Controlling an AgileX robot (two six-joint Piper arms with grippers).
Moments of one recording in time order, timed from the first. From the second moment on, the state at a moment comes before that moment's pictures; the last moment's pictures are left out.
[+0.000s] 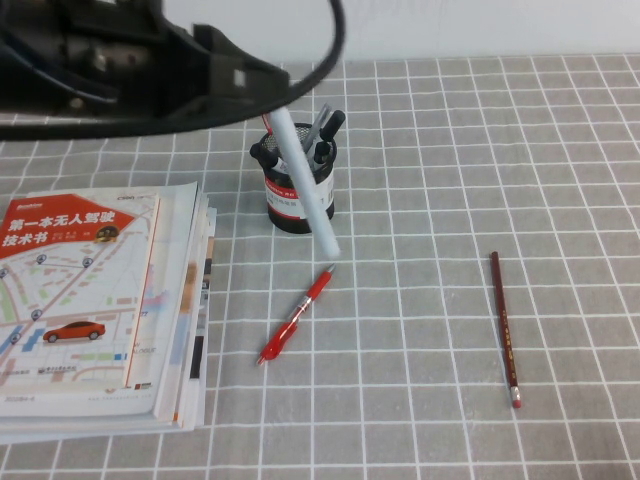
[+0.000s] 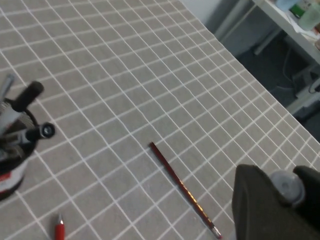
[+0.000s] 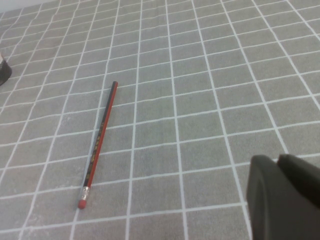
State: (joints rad) right arm 0.03 -0.01 0.03 0.14 0.37 0.11; left arm -0.31 1.38 -1.36 -0.91 0.93 0.68
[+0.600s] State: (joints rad) right arm 0.03 -0.01 0.03 0.14 0.37 0.11; left arm -0.66 1.86 -1.42 -1.00 0.84 0.63
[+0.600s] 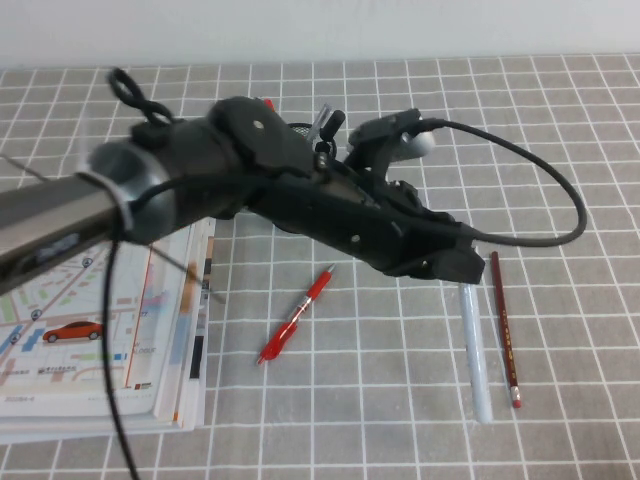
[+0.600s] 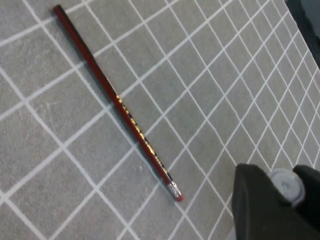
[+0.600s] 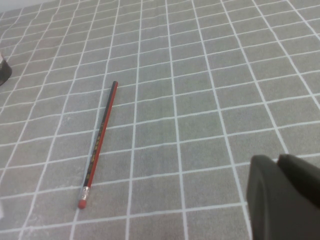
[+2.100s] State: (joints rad) right arm 0.03 -0.01 0.03 0.14 0.37 0.11; left arm -0.65 2.18 -1.76 -0.87 0.83 0.42
